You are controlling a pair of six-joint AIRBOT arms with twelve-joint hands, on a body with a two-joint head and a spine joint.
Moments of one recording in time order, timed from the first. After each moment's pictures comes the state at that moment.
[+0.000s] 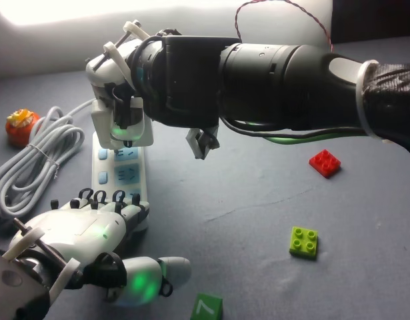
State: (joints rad) left arm 0.66 -0.93 0.58 -1.41 -0.86 2.01; right arm -0.09 -1.93 1.72 -1.02 -0.42 0.08
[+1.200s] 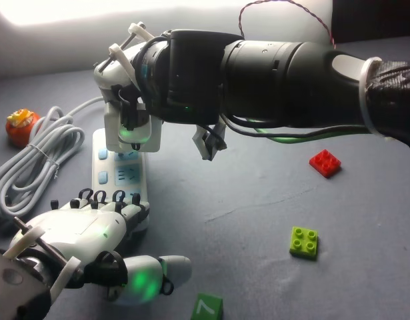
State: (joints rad) left arm 0.65 -0.93 0.58 -1.42 -0.86 2.01; right arm -0.09 -1.92 1.72 -0.93 -0.45 -0.01
